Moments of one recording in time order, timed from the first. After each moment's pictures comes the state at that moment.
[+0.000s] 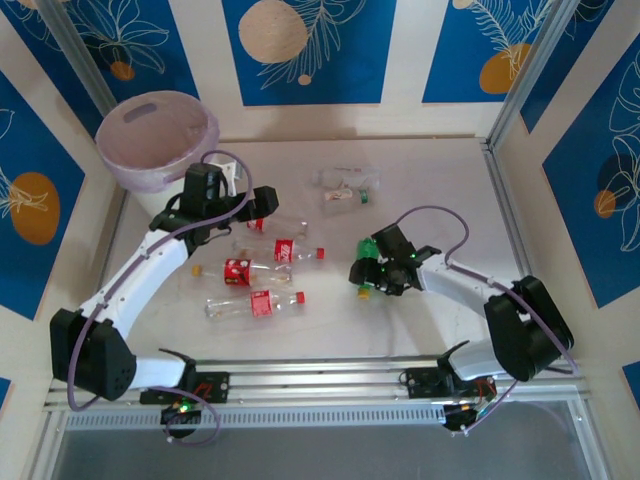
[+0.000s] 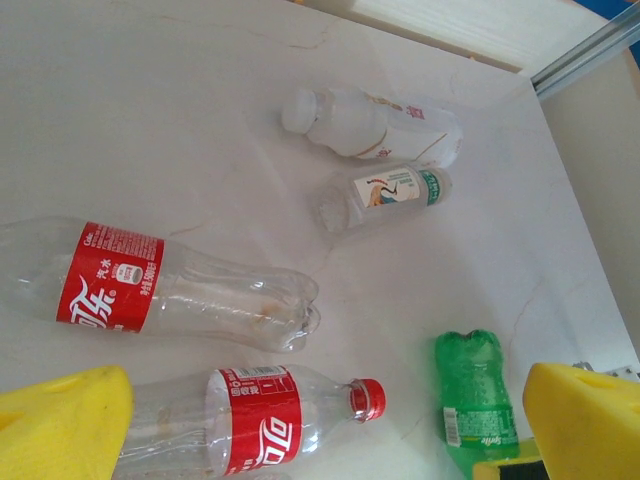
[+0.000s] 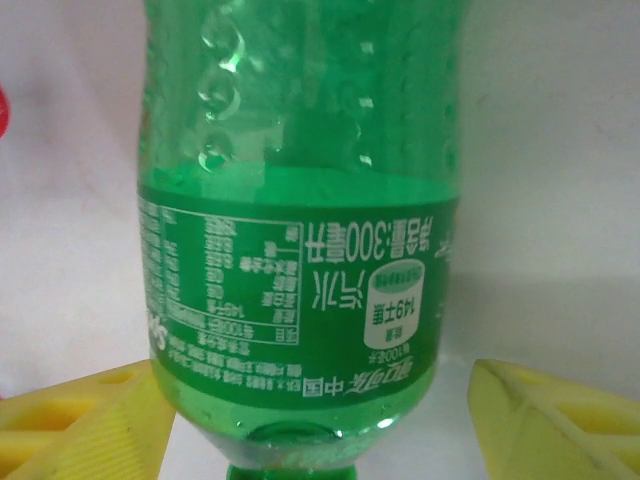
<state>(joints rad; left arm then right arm) -0.34 1.31 1.10 -0.40 0.25 -0.49 0.53 1.40 0.70 -0.45 -0.14 0.73</state>
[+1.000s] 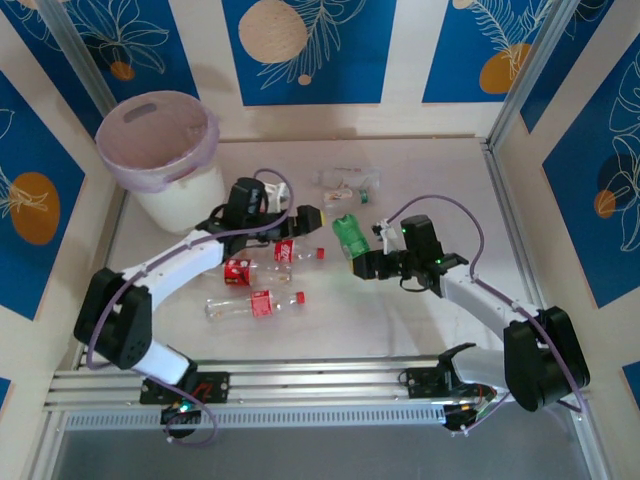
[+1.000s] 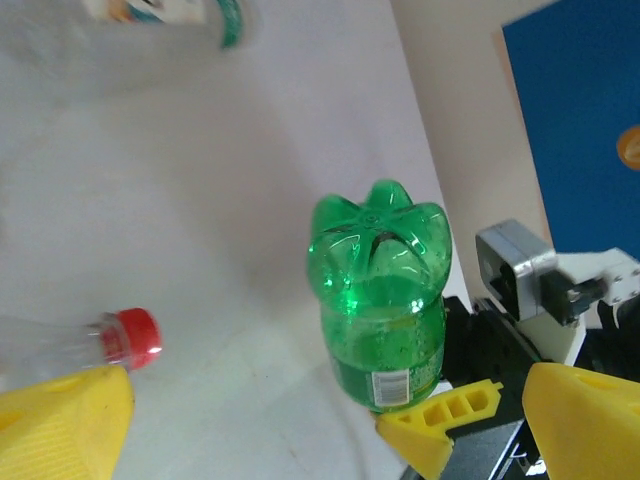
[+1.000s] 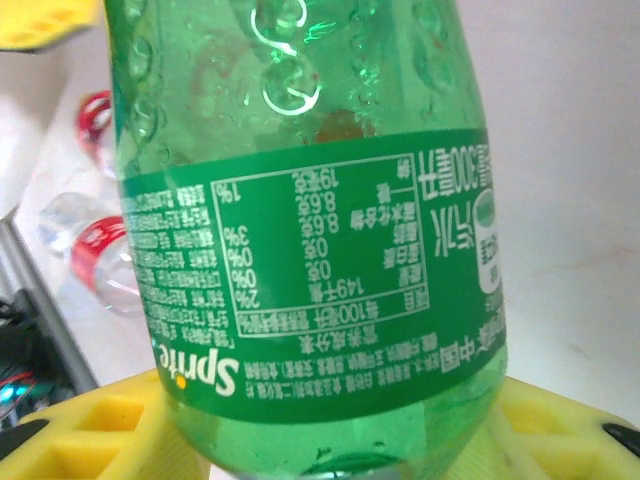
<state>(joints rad) -0.54 1.51 1.01 -0.08 0.58 -0.72 0.36 1.22 0.61 -0.19 -0.61 0.27</state>
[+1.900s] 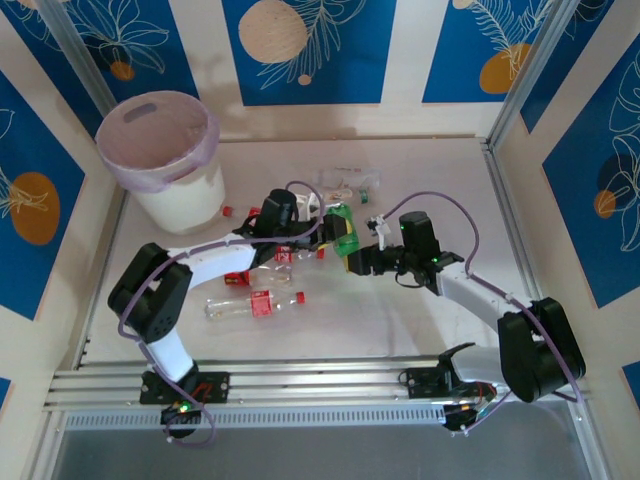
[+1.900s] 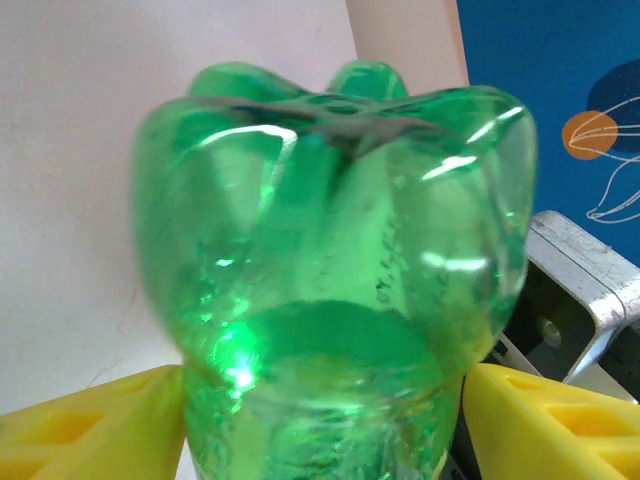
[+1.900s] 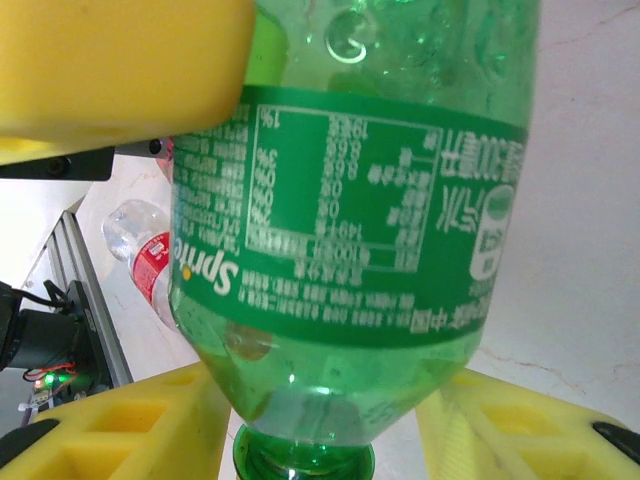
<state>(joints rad) -0.66 1.71 1.01 0.24 0.60 -0.94 0.38 1.27 0.61 -0.04 -0.69 0.27</state>
